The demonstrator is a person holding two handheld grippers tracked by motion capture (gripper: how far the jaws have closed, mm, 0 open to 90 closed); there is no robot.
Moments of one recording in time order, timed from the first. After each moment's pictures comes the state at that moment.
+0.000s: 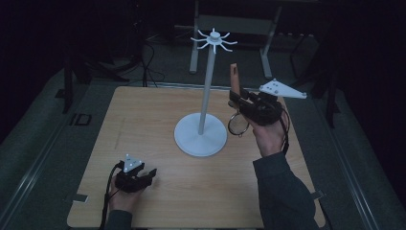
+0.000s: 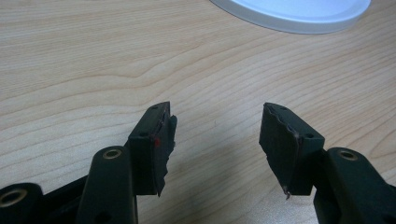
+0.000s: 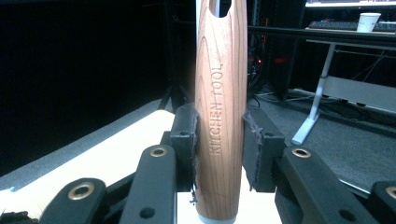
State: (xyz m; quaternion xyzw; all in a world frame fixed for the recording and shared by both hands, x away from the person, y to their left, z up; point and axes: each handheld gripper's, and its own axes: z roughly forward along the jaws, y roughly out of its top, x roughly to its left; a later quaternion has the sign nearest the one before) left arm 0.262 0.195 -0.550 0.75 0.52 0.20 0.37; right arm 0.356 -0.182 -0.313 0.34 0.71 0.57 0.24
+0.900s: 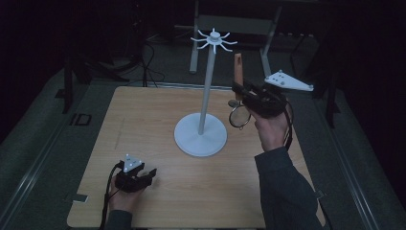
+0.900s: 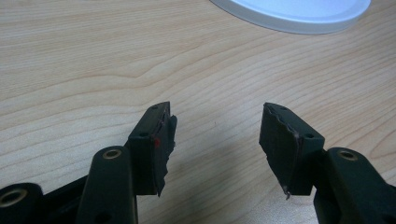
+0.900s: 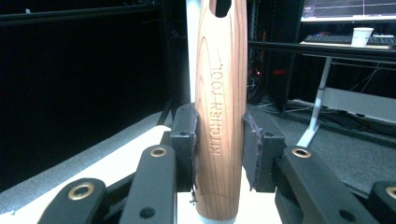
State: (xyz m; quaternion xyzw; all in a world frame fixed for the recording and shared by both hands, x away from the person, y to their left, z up) left arm 0.262 0.195 -0.549 0.75 0.51 0.20 0.38; right arm 0.362 -0.185 -0.296 0.34 0.69 0.59 0.25
